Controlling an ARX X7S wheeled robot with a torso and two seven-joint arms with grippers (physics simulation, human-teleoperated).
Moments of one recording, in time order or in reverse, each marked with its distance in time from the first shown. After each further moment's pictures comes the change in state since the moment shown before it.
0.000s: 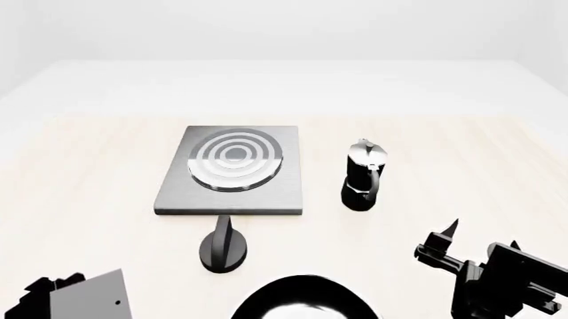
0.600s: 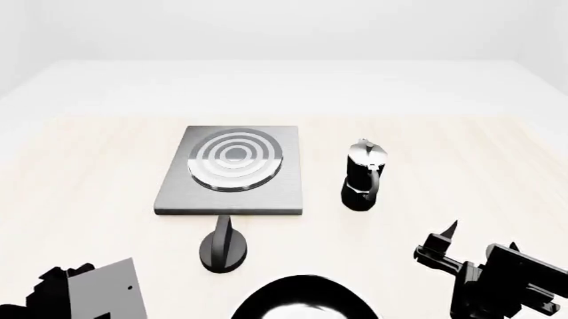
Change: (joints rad) left arm 0.049 0.028 0.033 -0.016 0.223 0.037 0.140; right arm -0.001 0.002 -0.008 0.014 0.002 -0.012 0.004
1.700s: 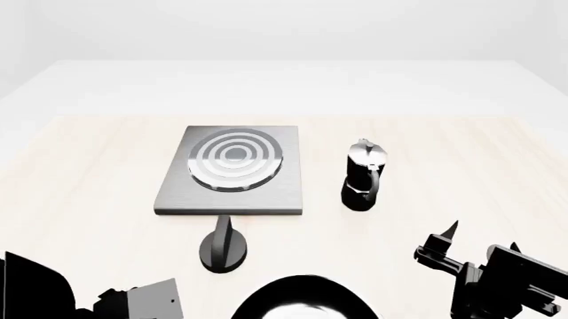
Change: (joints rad) left arm 0.282 0.120 0.155 -0.104 0.550 0.210 0.384; right arm -0.005 0.009 -0.009 0.001 0.007 -0.017 0.009
